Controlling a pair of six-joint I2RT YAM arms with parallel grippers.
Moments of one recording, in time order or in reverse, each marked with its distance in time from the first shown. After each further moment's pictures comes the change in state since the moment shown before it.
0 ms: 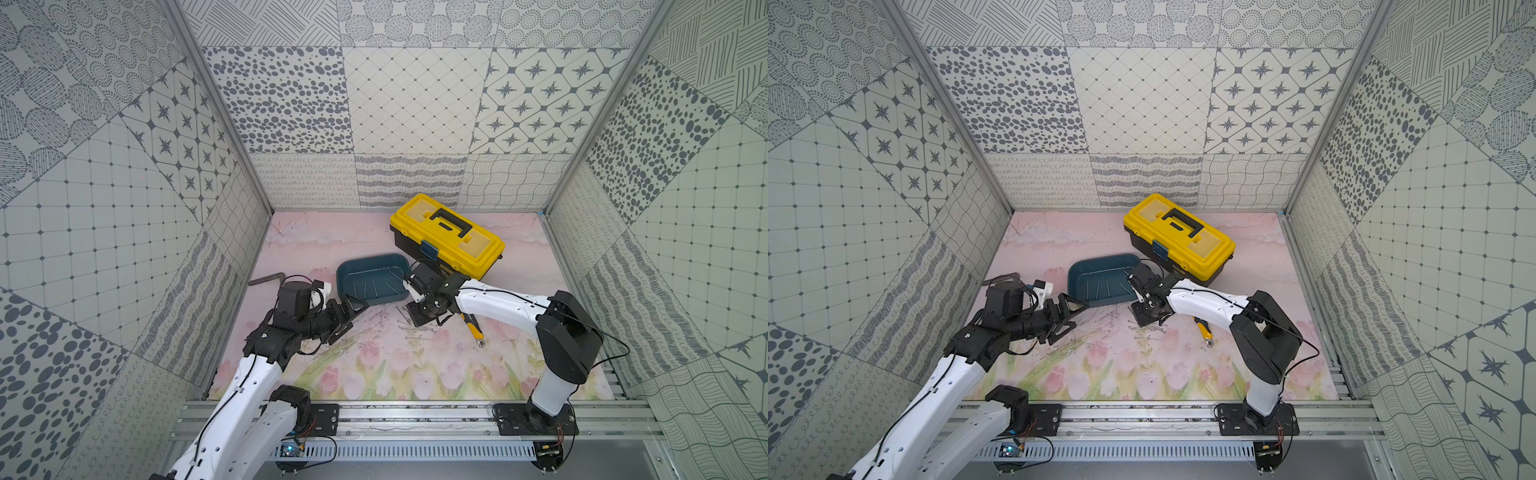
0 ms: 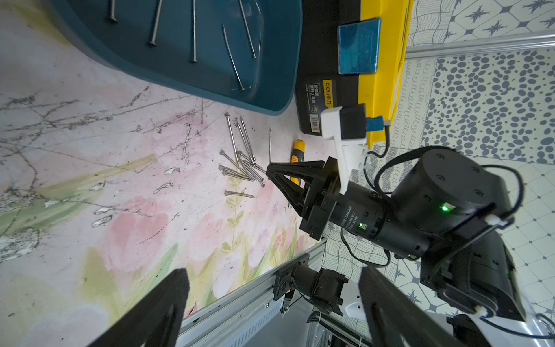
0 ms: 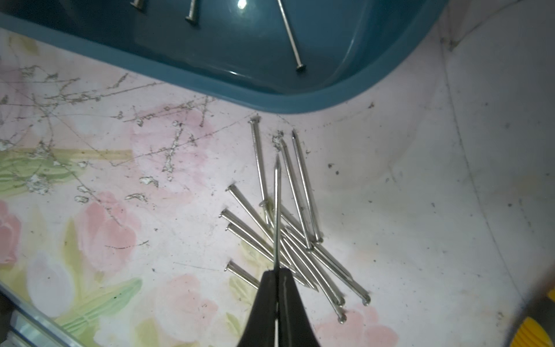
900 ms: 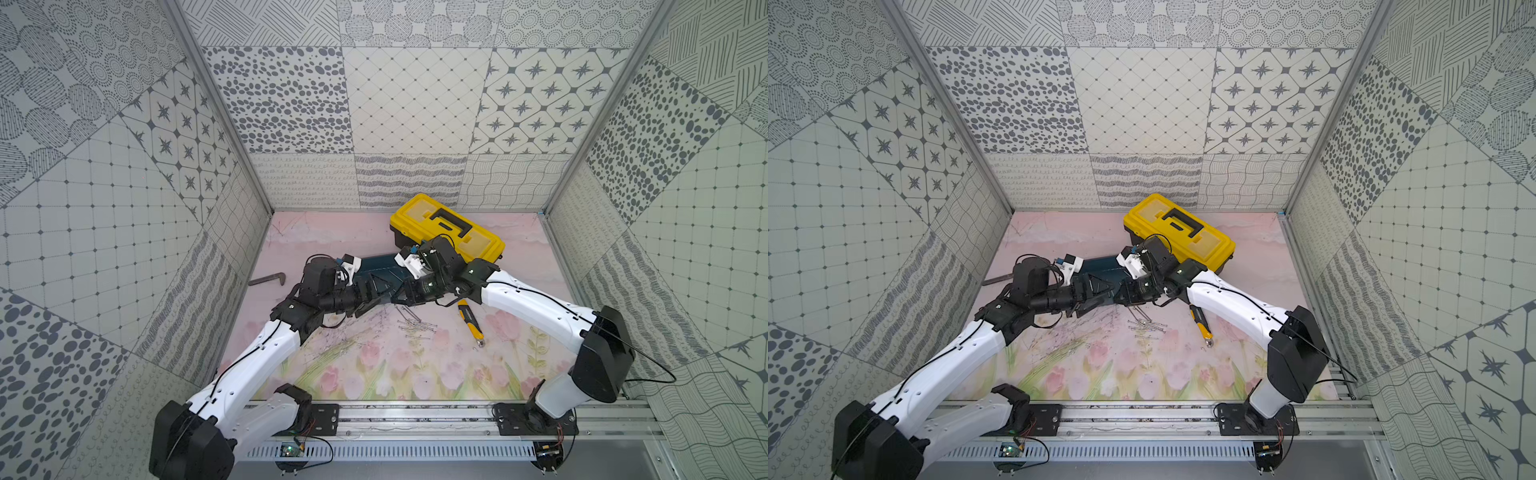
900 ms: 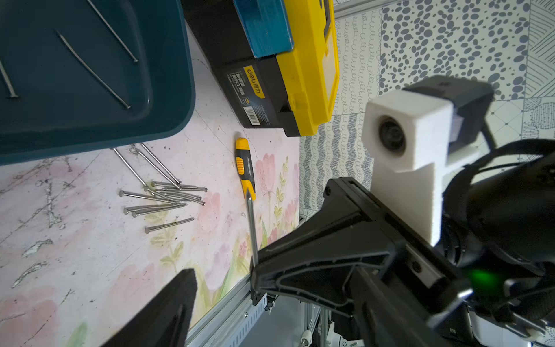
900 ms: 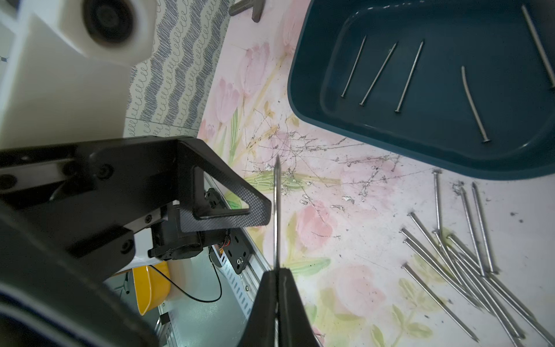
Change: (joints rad) left arm -0.184 0.280 0.122 0.345 0.040 -0.027; right arm -0.055 -0.167 0.118 0.095 -0.500 0.191
